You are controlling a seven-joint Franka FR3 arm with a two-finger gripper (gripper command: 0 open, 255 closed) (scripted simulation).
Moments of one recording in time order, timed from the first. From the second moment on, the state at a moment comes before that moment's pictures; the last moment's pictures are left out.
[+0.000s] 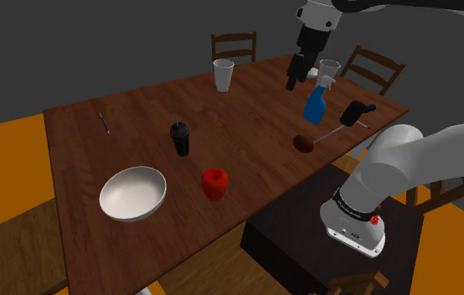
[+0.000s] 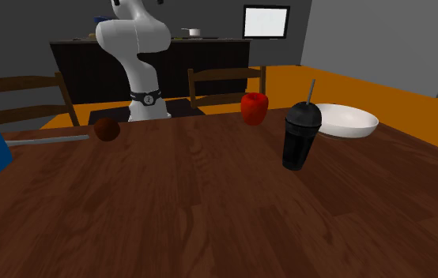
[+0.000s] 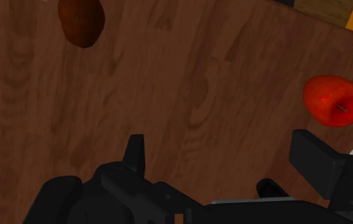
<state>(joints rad) -0.02 -0.77 -0.06 -2.43 0.04 1.69 -0.15</state>
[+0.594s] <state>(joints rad) 0.01 -0.57 0.06 -2.38 0.09 1.85 -0.02</state>
